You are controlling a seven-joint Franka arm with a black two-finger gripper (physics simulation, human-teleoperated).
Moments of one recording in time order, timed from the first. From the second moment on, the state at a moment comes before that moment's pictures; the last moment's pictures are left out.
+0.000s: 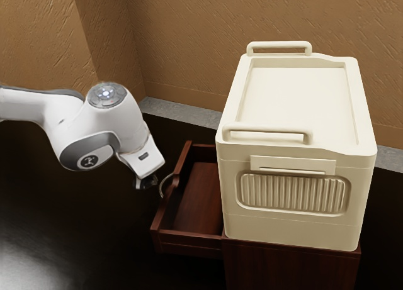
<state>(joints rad) -0.57 -0.20 0.34 -2.43 0.43 2.50 0.75</state>
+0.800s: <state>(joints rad) -0.56 0.05 0.13 -2.21 0.40 2.59 0.88</state>
